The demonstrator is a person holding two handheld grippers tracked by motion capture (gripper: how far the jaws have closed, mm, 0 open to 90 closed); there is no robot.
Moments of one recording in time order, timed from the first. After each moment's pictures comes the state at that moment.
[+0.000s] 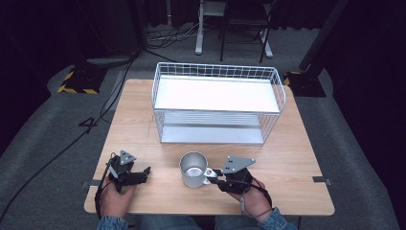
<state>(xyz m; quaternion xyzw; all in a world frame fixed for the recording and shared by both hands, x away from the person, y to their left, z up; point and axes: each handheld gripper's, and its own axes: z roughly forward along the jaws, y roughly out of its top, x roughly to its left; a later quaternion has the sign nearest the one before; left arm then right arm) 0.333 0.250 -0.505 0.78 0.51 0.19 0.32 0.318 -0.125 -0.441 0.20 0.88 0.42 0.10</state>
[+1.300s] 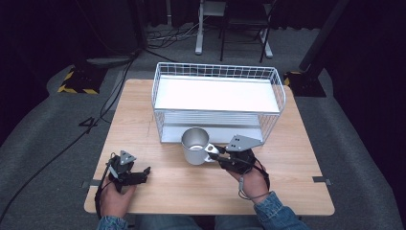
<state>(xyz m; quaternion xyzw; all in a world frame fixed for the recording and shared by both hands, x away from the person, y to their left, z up) 0.333 0.250 -0.505 0.78 0.51 0.19 0.32 0.353 -0.127 -0.398 0.23 0.83 0.47 0.16</state>
